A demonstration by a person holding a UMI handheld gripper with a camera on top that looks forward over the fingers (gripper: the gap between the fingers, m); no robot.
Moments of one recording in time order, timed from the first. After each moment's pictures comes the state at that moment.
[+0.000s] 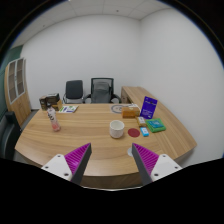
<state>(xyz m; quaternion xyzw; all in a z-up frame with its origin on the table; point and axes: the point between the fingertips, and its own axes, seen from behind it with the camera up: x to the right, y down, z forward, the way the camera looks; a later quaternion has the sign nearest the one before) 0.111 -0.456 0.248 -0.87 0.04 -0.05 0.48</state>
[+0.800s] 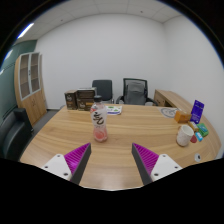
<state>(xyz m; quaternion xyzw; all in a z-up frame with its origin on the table) -0.202 -0.288 0.135 -0.86 -0.03 0.02 0.51</state>
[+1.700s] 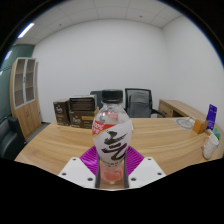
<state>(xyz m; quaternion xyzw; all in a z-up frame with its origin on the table) -0.265 -0.085 0.082 -0.81 -0.01 0.01 0.58</state>
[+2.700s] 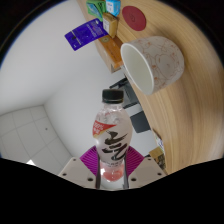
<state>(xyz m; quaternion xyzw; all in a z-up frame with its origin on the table) 0.049 -0.118 0.203 -0.38 0.55 0.67 0.33</state>
